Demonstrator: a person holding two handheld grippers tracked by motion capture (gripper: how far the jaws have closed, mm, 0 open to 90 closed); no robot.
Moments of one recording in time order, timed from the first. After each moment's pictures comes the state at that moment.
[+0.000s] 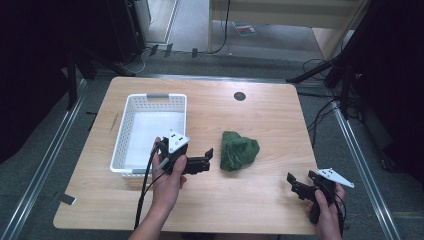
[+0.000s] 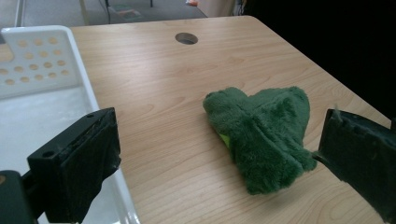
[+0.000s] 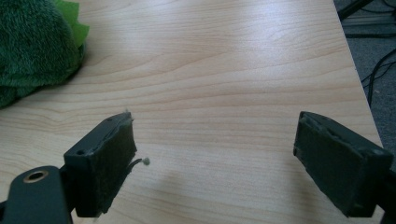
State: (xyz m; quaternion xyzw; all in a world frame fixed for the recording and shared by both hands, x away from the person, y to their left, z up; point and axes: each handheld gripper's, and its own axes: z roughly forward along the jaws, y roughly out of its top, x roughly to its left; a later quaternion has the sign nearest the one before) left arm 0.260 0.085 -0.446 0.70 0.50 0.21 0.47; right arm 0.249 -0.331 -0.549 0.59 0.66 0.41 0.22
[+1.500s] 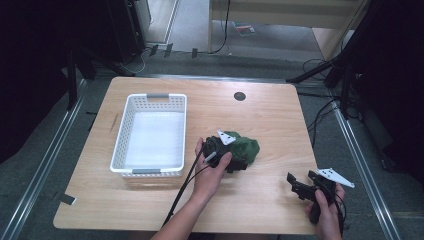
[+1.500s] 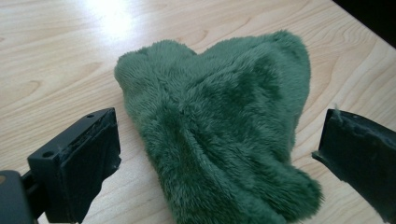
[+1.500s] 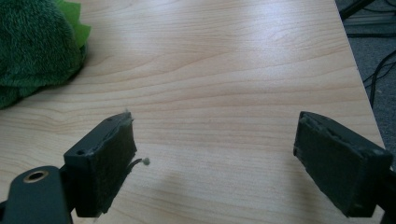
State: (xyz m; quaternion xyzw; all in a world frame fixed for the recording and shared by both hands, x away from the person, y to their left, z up) left arm 0.314 -0.020 -0.502 0.76 0.49 0.16 0.39; right arm 0.249 -0.332 -0.549 0.59 0.66 0.41 0.22
